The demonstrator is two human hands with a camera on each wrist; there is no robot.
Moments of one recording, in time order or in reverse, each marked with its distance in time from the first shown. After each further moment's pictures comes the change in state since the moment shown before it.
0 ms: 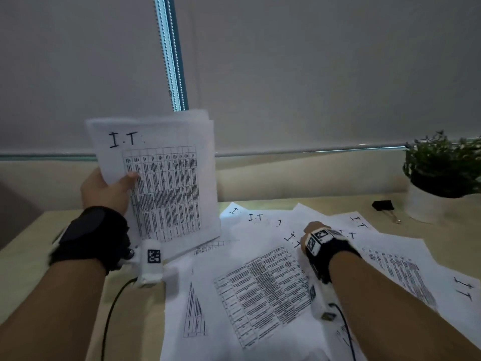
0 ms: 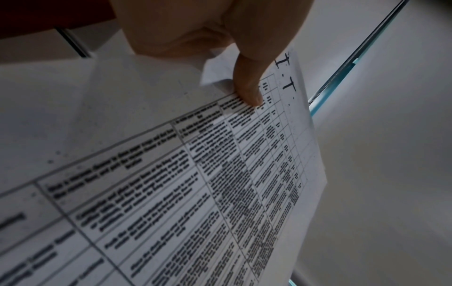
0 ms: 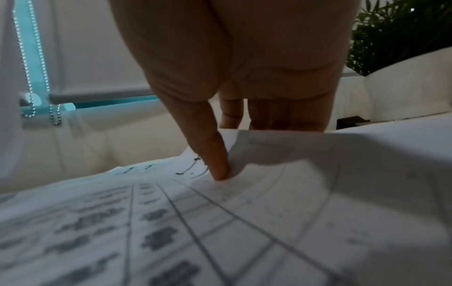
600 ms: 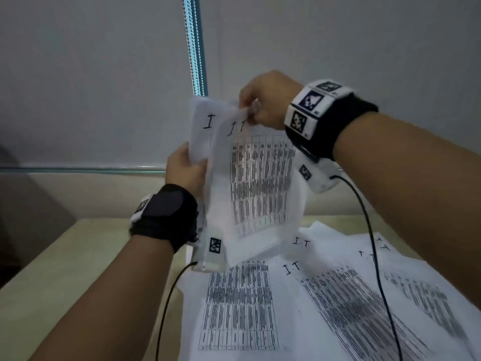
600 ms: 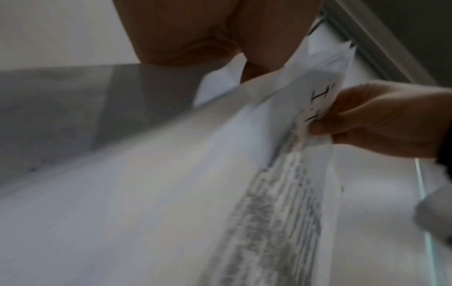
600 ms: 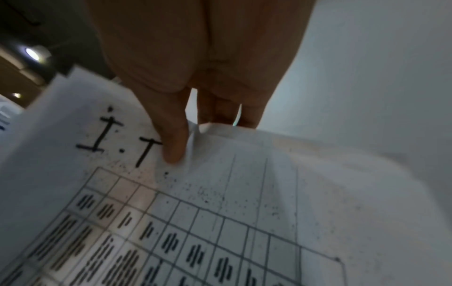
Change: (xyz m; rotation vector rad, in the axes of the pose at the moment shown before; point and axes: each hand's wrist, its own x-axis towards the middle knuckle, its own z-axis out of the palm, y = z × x) left_hand -0.027 0.092 0.061 -0.093 -0.271 0.159; right_hand -0.096 -0.124 -0.260 0.058 0.762 -0.753
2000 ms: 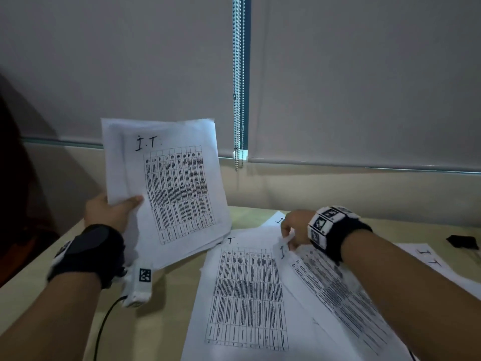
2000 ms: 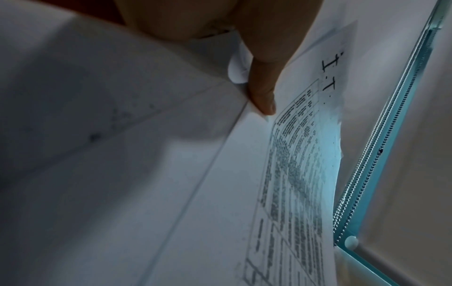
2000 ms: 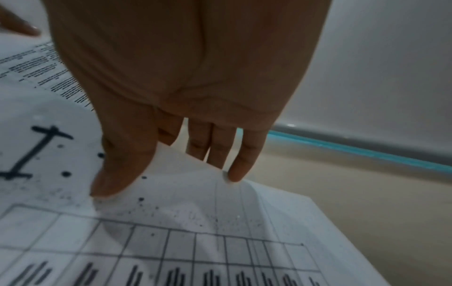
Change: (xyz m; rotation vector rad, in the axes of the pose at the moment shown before) left_hand -0.025 -0.109 -0.165 0.208 0.469 -0.408; right_hand -0.069 0.031 0.220 -0.080 -0.908 0.076
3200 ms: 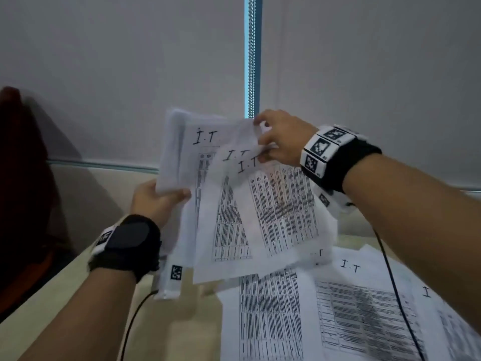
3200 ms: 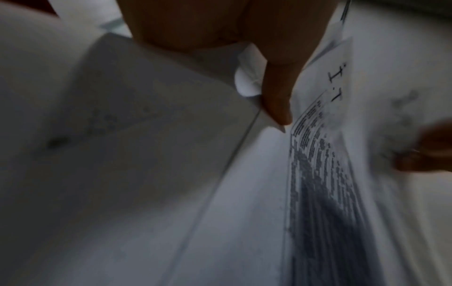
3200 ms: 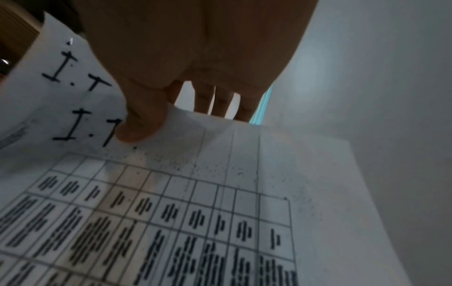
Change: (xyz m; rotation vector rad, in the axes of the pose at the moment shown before) left_hand -0.024 0.067 0.020 -0.039 -0.243 0.211; right_hand -0.048 -0.040 -0.175 -0.092 0.819 -0.287
